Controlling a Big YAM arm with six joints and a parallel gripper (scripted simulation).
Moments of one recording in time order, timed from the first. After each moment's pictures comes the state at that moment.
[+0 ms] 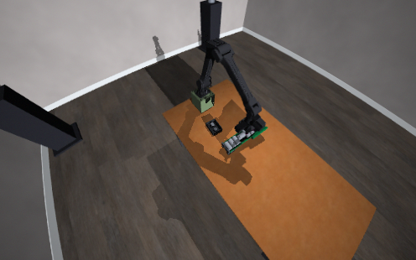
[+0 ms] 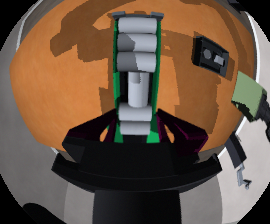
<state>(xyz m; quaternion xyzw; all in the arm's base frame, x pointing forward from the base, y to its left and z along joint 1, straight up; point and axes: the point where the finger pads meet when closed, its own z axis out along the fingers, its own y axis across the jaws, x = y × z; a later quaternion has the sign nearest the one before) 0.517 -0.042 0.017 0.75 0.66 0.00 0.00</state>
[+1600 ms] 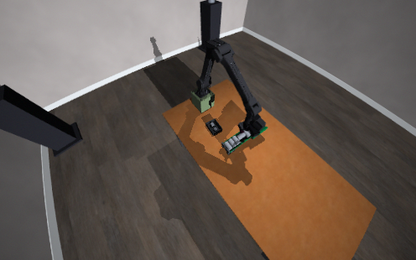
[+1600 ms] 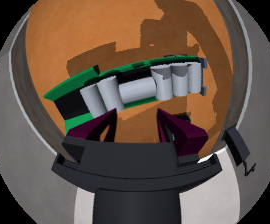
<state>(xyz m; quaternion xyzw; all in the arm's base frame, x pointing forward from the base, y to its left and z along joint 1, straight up) 0.517 -0.042 0.017 0.19 0.98 0.00 0.00</state>
